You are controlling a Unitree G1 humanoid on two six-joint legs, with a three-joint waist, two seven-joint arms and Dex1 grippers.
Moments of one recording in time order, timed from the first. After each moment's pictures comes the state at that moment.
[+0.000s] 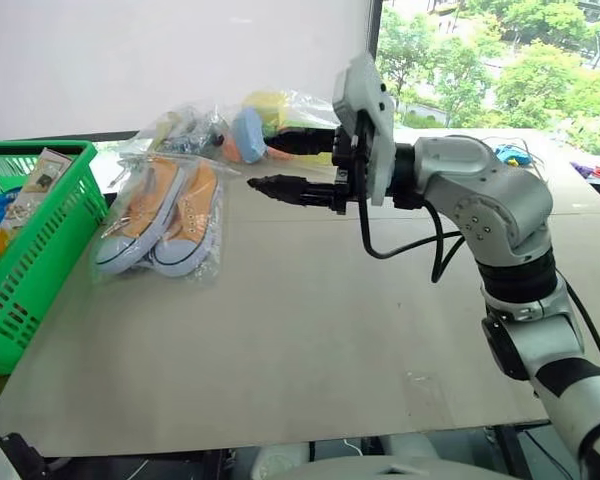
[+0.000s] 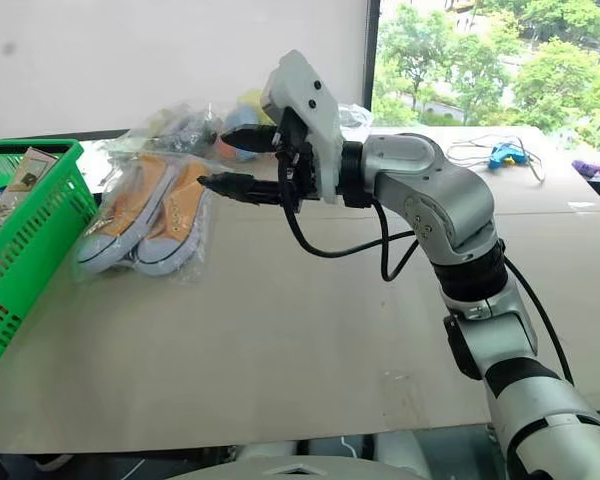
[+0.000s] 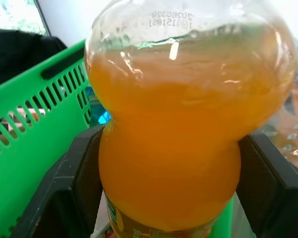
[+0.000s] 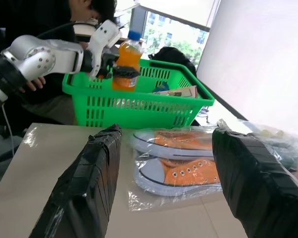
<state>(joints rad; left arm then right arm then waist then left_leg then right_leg) -0.25 0.97 0.78 0.32 -0.35 0.59 -0.32 -0.97 -0.26 0.18 -0.23 0.57 0.79 0.76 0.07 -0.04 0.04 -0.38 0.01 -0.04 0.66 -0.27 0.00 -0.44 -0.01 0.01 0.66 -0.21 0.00</state>
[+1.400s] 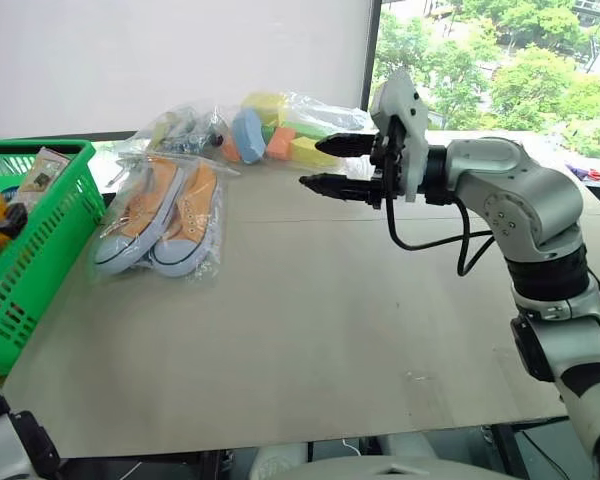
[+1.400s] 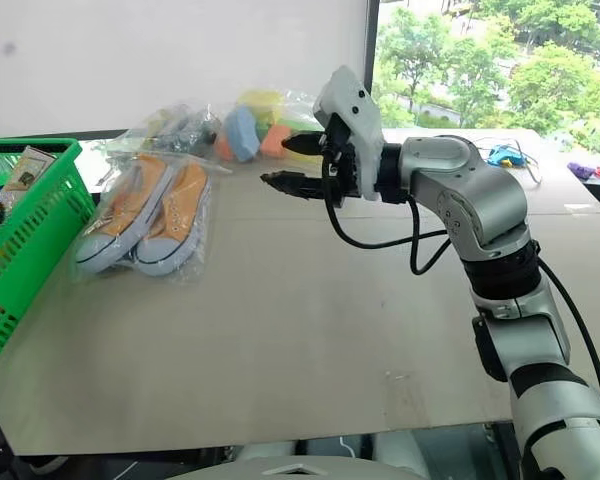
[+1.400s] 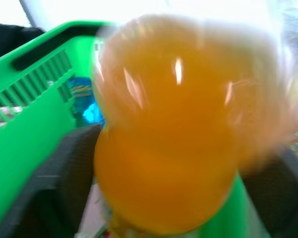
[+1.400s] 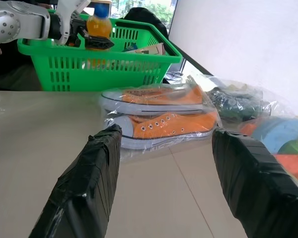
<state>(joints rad) -0.36 0.98 0.63 0.45 -0.27 0.46 -0.37 -0.96 -0.41 0.18 -0.17 0.51 0.80 0.82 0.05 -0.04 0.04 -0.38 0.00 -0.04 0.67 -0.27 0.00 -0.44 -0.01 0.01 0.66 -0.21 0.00</state>
